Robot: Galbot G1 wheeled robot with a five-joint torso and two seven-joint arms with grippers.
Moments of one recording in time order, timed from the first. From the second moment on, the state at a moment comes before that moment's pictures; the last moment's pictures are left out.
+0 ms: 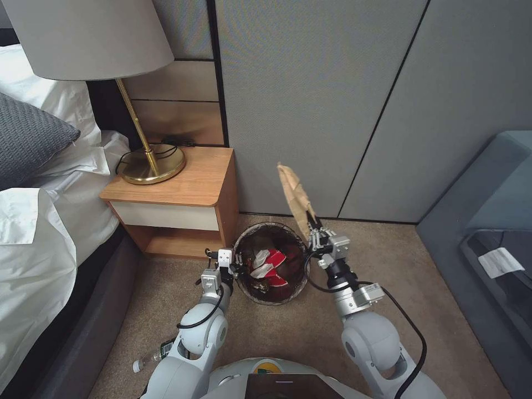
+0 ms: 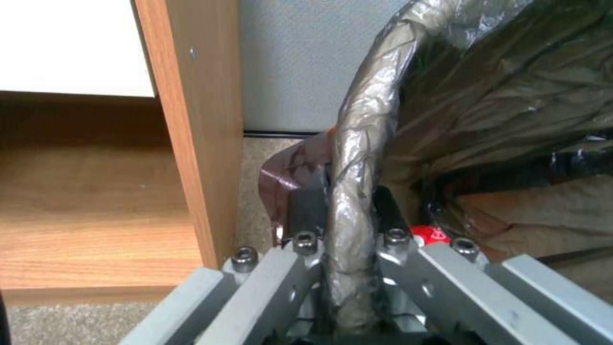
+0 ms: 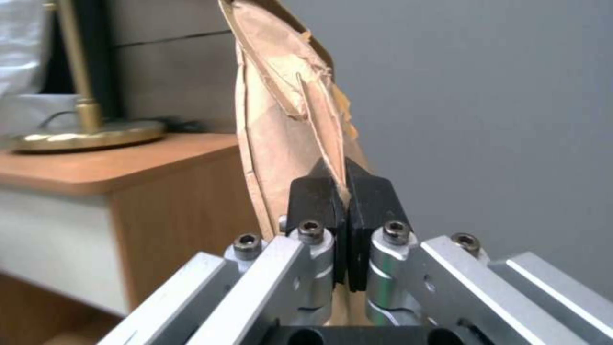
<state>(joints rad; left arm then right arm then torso) 1.43 -1.44 -0.24 -1.96 -0.21 0.31 -0.16 -1.52 1.22 0.28 2.16 0.20 0.17 0.06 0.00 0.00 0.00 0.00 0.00</state>
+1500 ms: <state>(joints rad) 1.43 -1.44 -0.23 -1.98 -0.24 0.33 -0.17 -1.50 1.26 0.14 1.91 0.11 0.22 0.06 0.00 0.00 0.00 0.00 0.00</state>
